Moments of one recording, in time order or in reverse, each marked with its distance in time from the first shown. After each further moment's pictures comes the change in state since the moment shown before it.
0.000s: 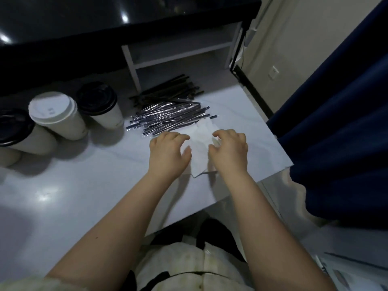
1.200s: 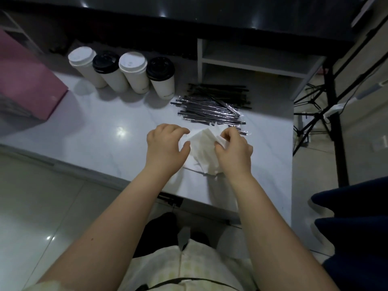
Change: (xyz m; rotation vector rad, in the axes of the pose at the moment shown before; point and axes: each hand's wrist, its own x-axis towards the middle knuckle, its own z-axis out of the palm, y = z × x) left_hand -0.049 0.086 -0.002 0.147 0.424 -0.540; right_hand 0.054 0.029 -0.025 0.337 -0.359 -0.467
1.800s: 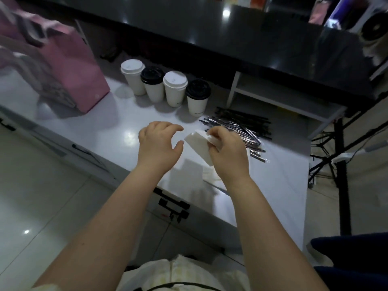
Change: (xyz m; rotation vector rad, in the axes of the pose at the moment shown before) left_hand -0.012 -0.055 -0.067 0.010 0.210 -0.135; right_hand -0.016 -0.096 0.012 -0.012 -0.059 -0.514
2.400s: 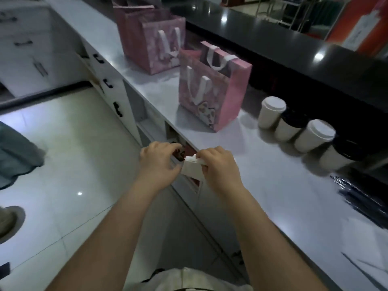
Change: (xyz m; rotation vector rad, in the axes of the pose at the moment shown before) left_hand -0.076 -0.310 -0.198 0.151 0.045 -0.349; right_hand -0.003 -0.267 0.271 -0.141 -0.376 -0.624
